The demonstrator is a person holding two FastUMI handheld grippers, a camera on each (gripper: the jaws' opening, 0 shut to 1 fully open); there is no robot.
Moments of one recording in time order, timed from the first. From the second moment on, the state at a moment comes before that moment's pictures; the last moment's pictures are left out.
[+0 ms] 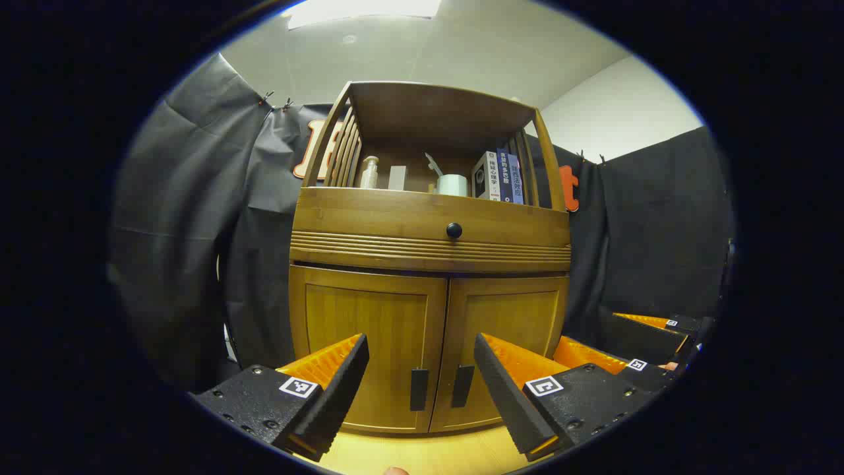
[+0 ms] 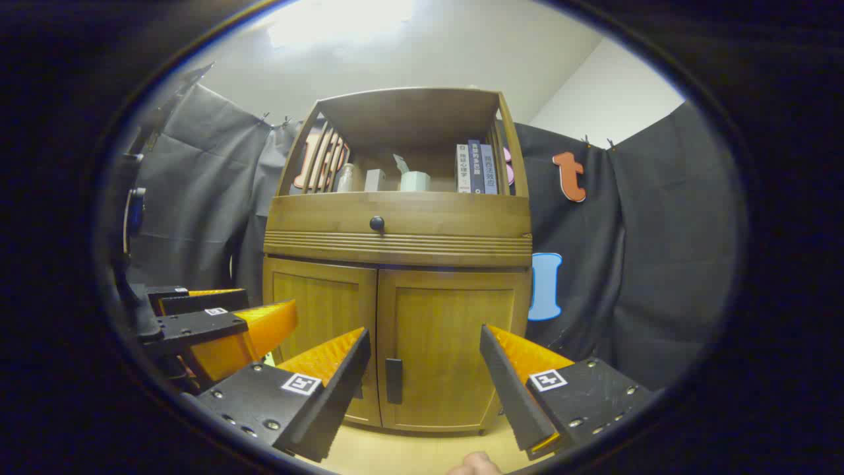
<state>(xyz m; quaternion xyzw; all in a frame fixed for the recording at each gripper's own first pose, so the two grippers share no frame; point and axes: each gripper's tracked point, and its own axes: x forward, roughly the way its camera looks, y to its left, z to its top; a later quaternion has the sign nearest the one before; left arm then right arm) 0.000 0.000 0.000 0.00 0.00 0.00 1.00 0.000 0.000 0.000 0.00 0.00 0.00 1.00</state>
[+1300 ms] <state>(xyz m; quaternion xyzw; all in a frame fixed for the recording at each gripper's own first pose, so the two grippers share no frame) -0.029 0.088 0.019 0.04 -0.01 0.12 0.99 0.082 0.047 -0.083 0.00 0.09 0.04 0.99</state>
